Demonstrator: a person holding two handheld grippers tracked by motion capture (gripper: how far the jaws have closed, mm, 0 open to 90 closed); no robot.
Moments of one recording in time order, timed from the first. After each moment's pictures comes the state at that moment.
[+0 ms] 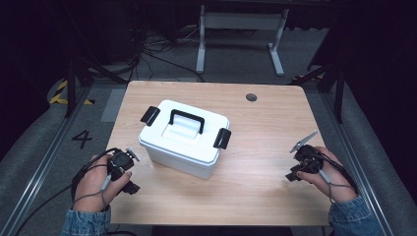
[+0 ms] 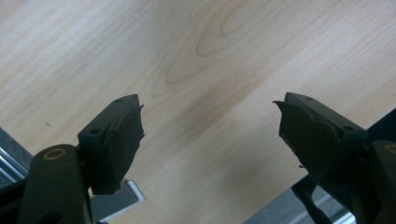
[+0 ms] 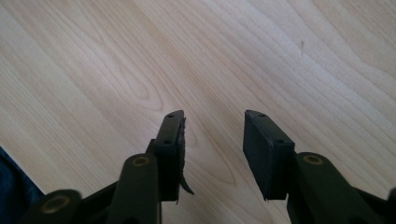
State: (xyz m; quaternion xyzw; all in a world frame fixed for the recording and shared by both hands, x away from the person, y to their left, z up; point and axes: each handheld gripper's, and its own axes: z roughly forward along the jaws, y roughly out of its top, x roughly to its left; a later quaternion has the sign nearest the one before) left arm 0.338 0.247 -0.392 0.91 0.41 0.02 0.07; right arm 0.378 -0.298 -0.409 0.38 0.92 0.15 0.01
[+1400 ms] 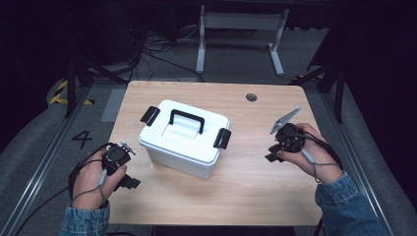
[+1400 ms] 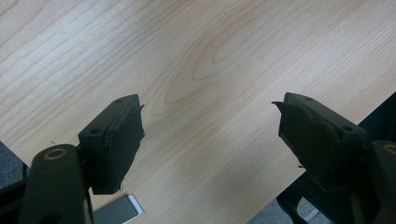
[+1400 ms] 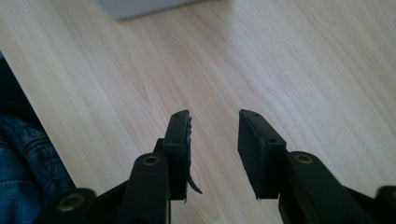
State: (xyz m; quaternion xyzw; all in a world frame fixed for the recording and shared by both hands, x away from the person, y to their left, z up) left arm 0.343 0.255 -0.380 0.90 0.42 0.00 0.12; right arm 0.393 -0.225 -0.328 0.27 0.94 0.21 0.04
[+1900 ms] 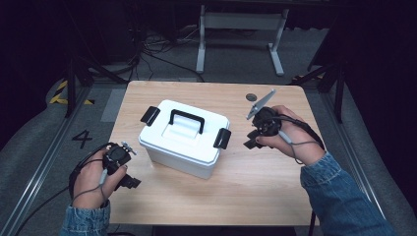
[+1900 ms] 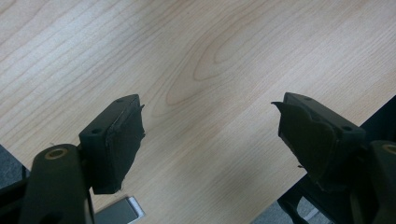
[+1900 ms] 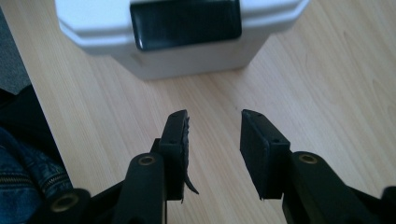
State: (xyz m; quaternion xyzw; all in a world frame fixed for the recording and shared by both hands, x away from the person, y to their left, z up) left arm 0.345 0.254 -0.383 0.90 0.42 -0.01 0.12; right arm 0.416 -0.166 -0.297 0.22 0.95 0.22 0.04
